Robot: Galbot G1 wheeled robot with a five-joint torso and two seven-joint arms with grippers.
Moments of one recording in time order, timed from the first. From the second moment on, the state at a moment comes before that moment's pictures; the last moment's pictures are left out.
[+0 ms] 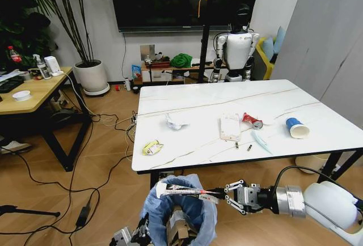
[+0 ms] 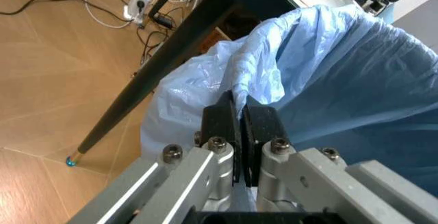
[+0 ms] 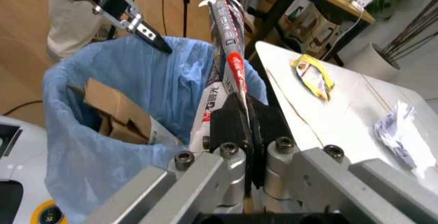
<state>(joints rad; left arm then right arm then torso) 1.88 -1.43 -0.32 -2.14 -0.68 -0.02 -0.18 -1.18 0.43 0.21 2.10 0.34 0.15 -0.67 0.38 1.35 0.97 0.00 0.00</state>
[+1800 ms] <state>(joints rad) 2.03 -1.41 -0.46 -2.26 -0.66 -0.02 -0.18 -0.61 0.91 -0.29 1.70 0.79 -0.09 -0.03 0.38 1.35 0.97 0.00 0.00</state>
